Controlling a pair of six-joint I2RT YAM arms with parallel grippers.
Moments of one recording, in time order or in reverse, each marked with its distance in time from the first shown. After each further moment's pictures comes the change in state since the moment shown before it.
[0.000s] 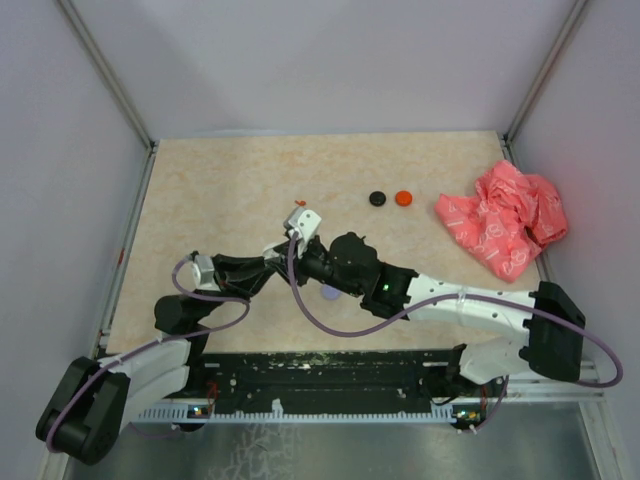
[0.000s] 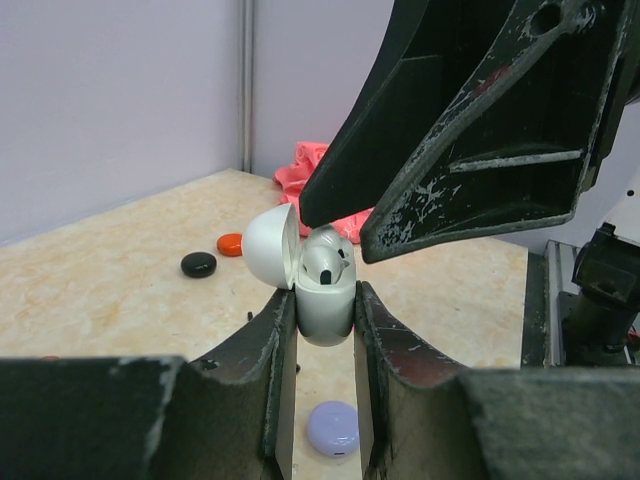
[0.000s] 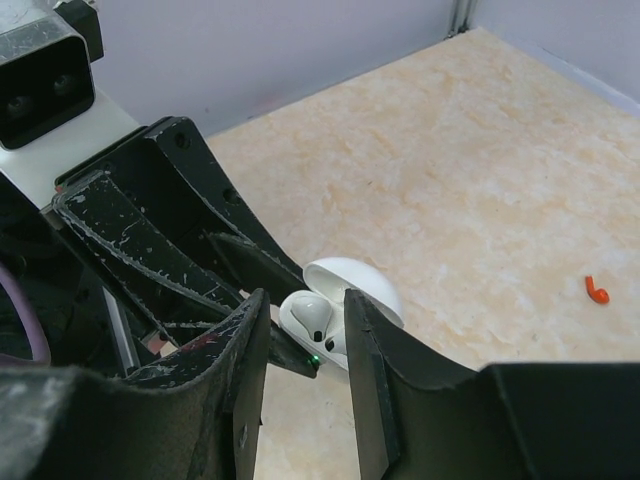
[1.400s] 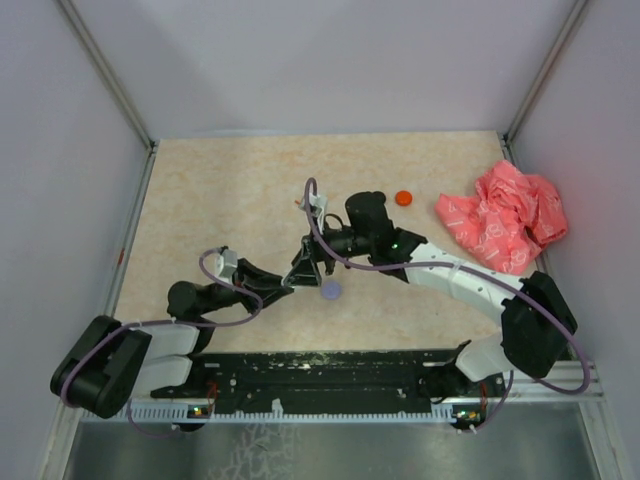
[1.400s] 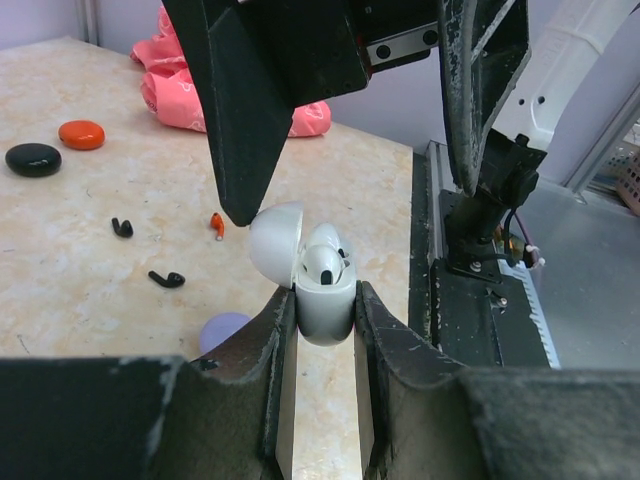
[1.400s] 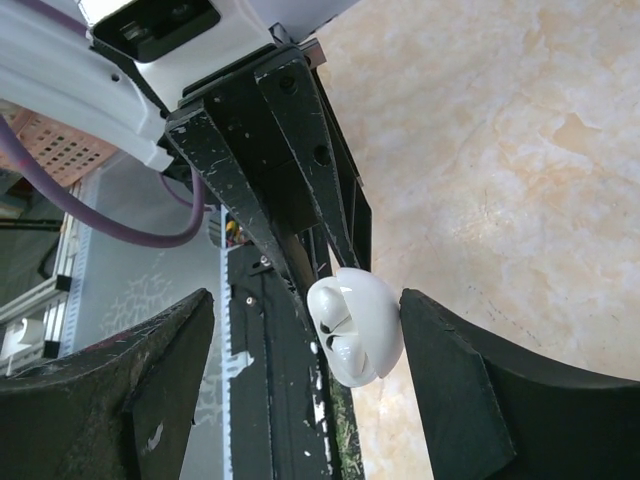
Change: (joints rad) left arm 0.000 0.264 0.027 0.067 0.292 -0.106; right arm -0.351 0.091 0.048 -0.229 -0.835 0.266
